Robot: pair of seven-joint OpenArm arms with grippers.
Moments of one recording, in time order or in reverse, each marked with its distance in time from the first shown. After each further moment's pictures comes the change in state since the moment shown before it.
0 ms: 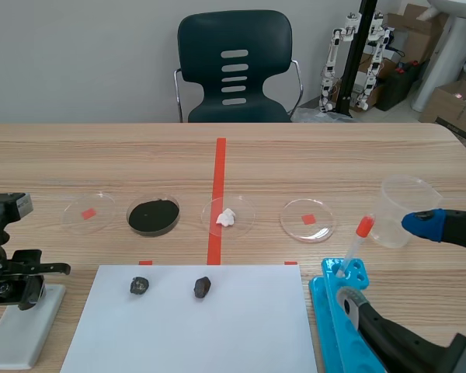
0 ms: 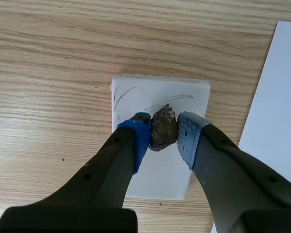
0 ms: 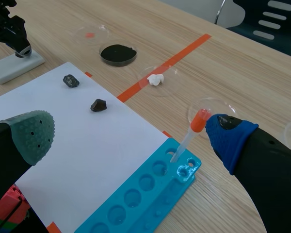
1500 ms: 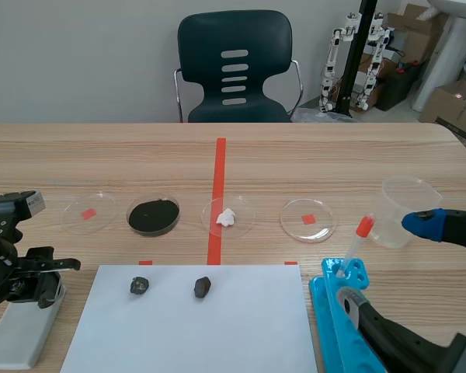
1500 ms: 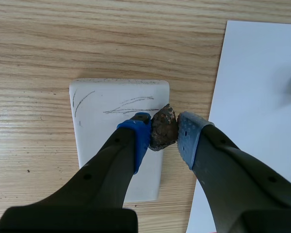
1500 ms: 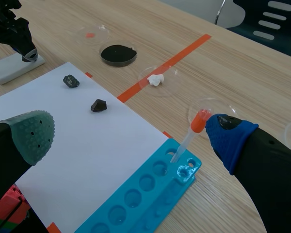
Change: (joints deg) left arm -0.6 0.5 0.0 -0.4 -4.9 -3.1 -0.4; right arm 0.0 0.0 0.0 0.0 0.0 0.0 0.0
